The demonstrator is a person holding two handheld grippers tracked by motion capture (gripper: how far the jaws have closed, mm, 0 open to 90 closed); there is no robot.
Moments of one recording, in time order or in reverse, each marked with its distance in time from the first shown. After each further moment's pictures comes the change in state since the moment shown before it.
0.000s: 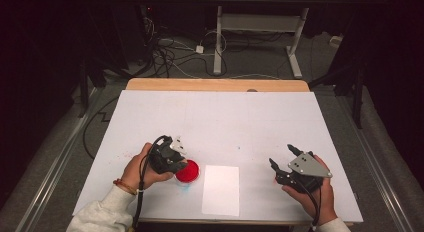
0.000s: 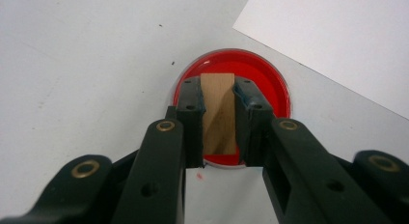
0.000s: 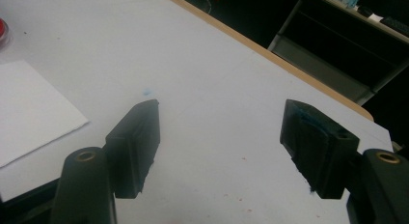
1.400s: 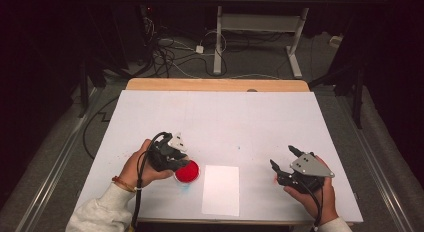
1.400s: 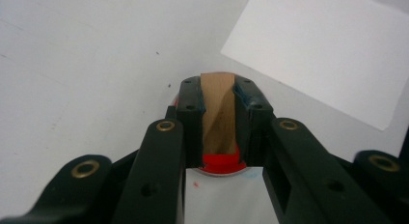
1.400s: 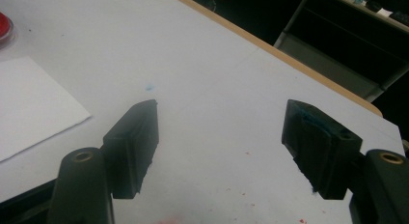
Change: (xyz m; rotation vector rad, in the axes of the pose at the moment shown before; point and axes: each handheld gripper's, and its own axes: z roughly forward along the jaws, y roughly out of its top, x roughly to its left) left arm -0.003 0.010 -0.009 -0.017 -0.026 0.043; right arm -0.004 -0.006 0.001 0.004 0.024 0.017
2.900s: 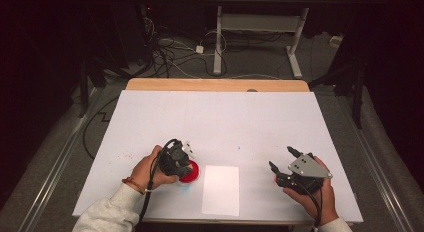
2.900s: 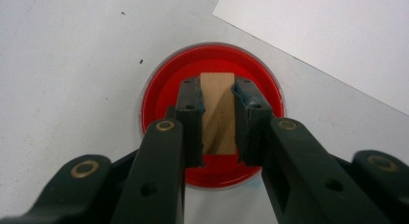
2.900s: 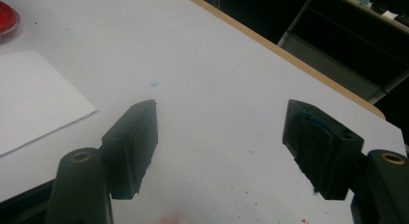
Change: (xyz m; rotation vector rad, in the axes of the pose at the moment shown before) left arm -0.001 0.001 0.041 0.122 -0.035 -0.017; right arm 0.003 0.000 0.000 0.008 0.009 -0.023
